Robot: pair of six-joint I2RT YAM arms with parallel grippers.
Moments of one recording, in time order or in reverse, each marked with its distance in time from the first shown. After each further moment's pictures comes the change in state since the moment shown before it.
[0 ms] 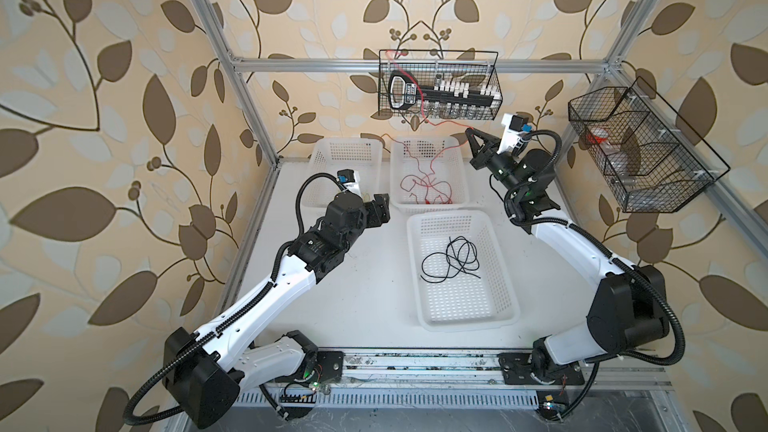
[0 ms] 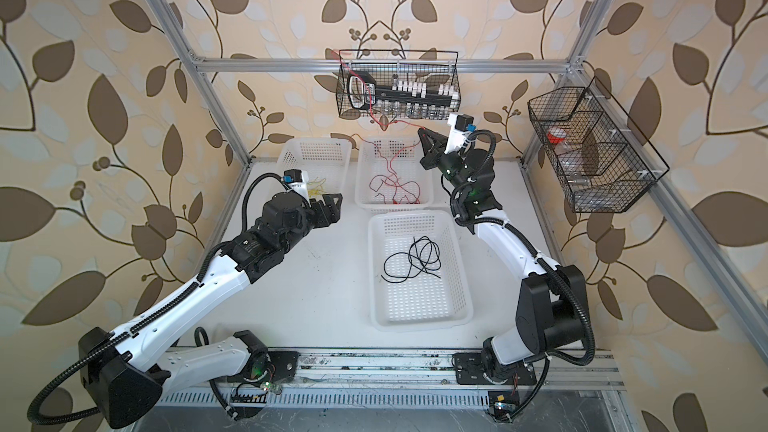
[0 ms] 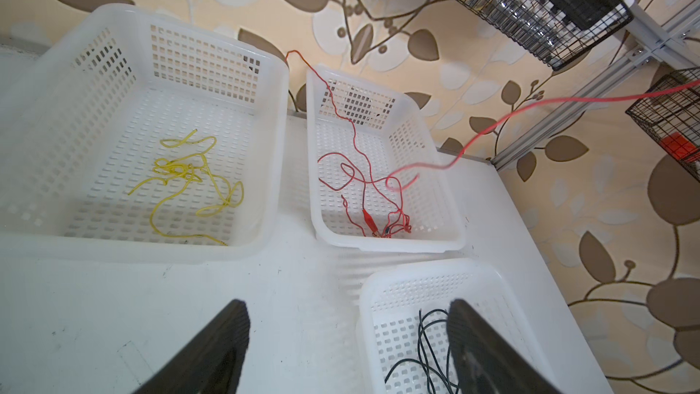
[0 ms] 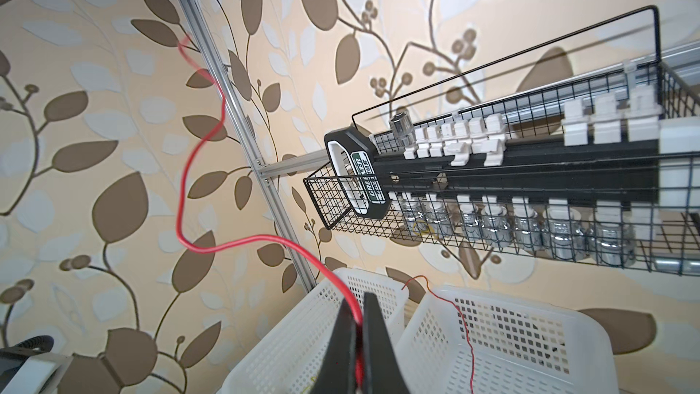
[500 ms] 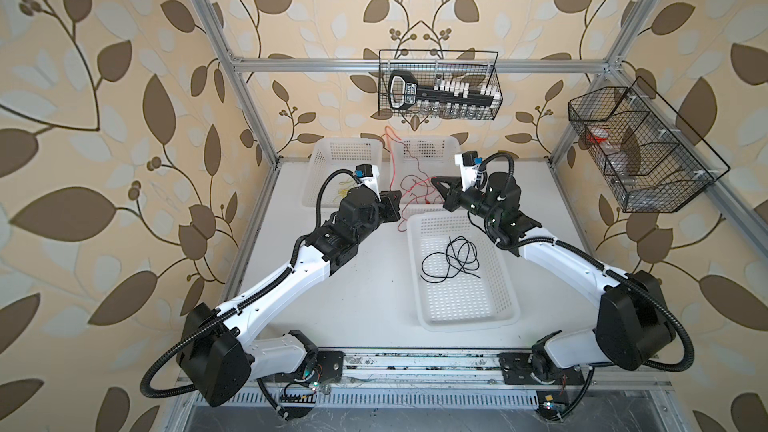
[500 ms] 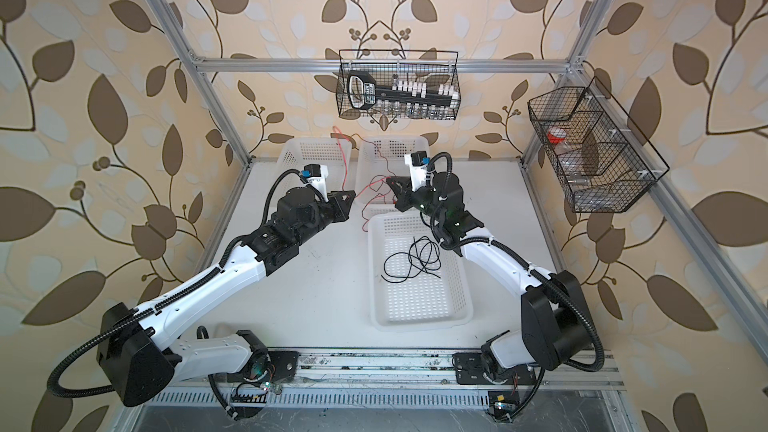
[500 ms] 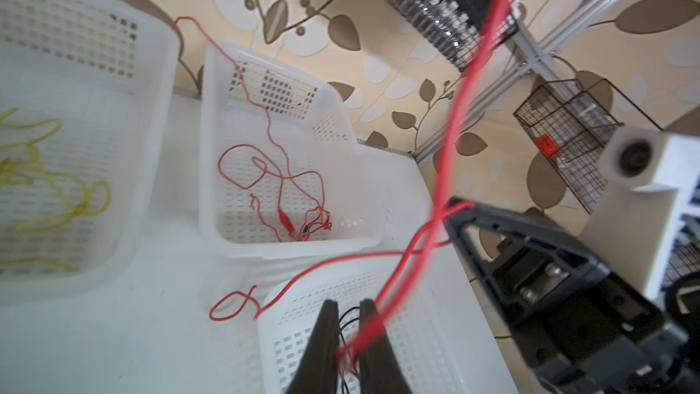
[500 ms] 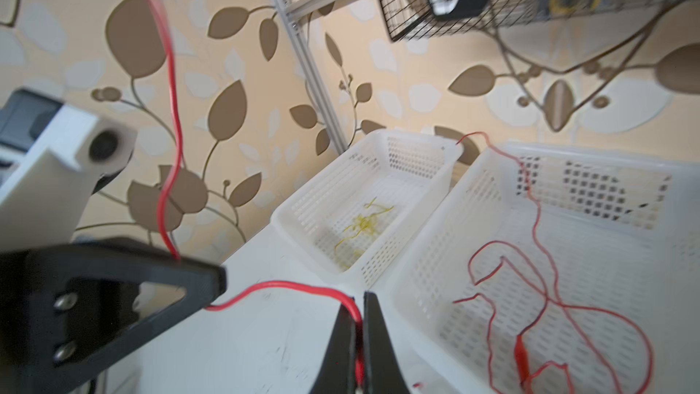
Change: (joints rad) left arm -0.018 0.118 0.027 0.137 0.141 -0.083; right arm 0.164 -0.051 -0.138 -0.246 0.026 -0.177
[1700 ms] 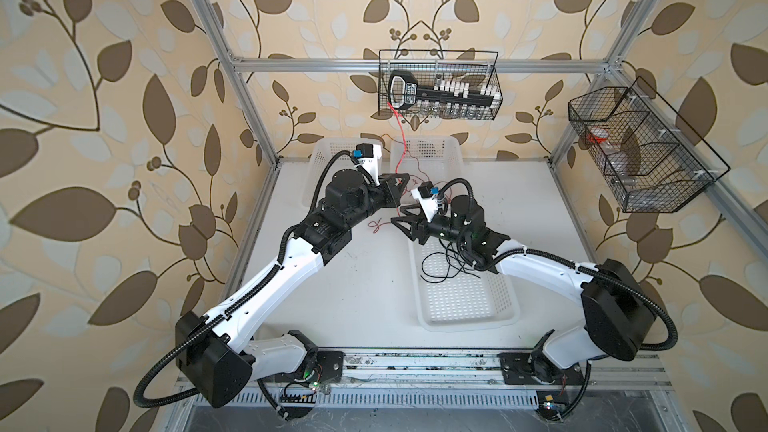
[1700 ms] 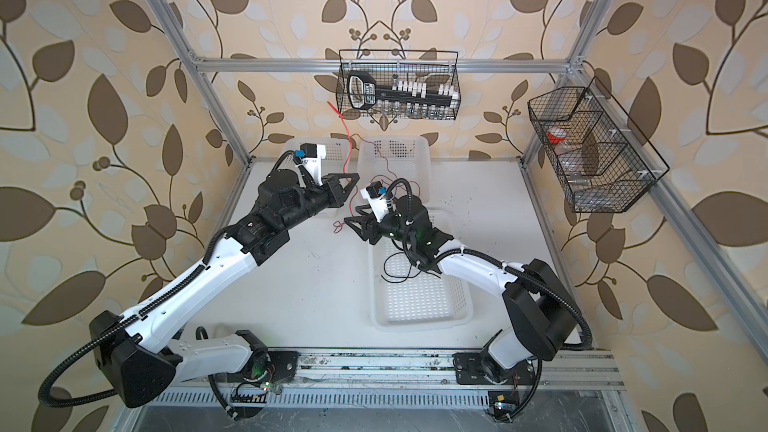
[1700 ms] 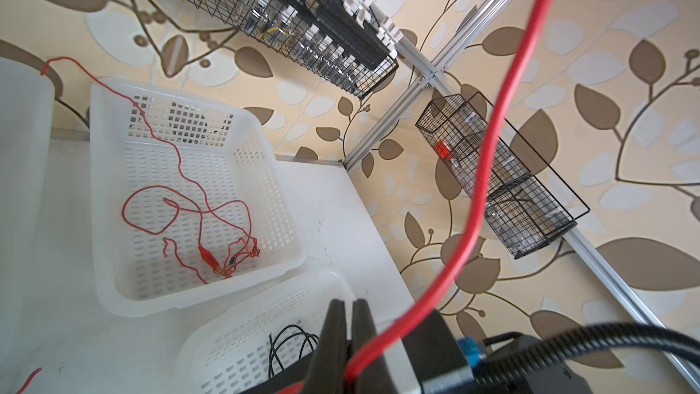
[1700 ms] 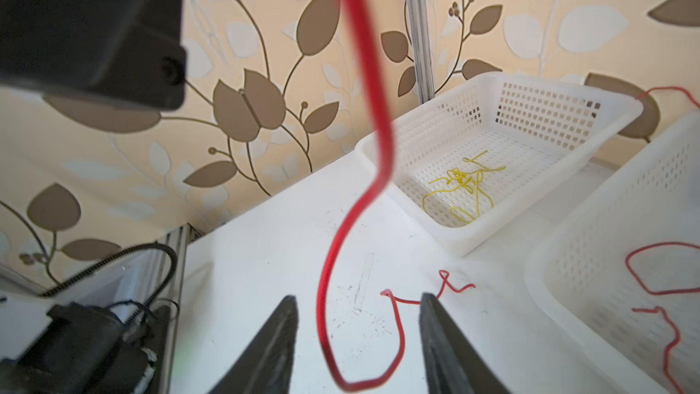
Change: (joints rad) left arm 0.023 -0.002 0.165 0.058 0.275 -0.013; right arm 0.305 0.066 -0.087 0.031 -0.058 -0.106
